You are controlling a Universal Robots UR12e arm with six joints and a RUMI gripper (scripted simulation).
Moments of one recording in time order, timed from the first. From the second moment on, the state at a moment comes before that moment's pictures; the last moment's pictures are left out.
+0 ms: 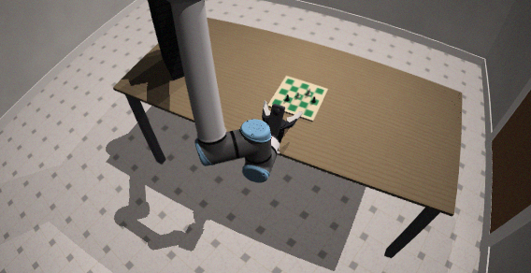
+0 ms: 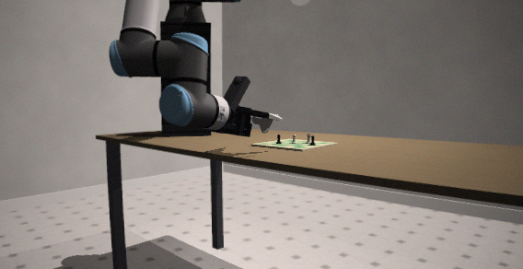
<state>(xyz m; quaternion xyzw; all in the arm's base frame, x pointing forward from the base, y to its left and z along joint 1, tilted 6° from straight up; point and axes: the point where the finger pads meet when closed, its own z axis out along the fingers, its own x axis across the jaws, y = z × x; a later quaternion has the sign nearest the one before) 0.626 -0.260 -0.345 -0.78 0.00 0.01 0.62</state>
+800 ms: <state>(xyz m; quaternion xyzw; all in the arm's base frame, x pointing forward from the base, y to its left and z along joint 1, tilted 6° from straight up) 0.624 -0.306 -0.381 -0.79 0.01 -0.04 0.61</state>
